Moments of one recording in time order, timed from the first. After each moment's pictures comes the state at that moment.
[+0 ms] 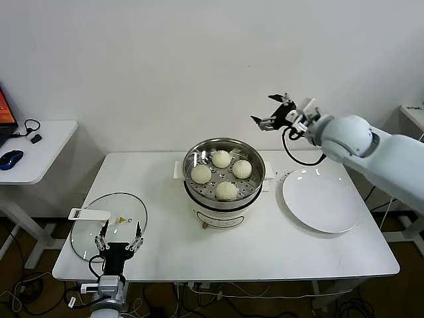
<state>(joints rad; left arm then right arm) 1.59 -1.61 -0.65 -1.94 0.28 -0.01 -0.01 0.24 0.52 -0.87 1.71 0.90 -0.29 0.05</state>
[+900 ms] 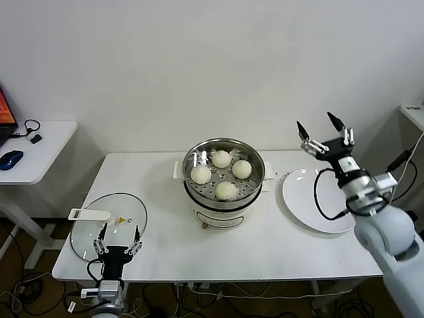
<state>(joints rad) 1.61 -1.61 -0.66 -1.93 0.31 -0.04 -0.02 -1.18 0.80 0.53 2.02 0.60 0.03 0.07</state>
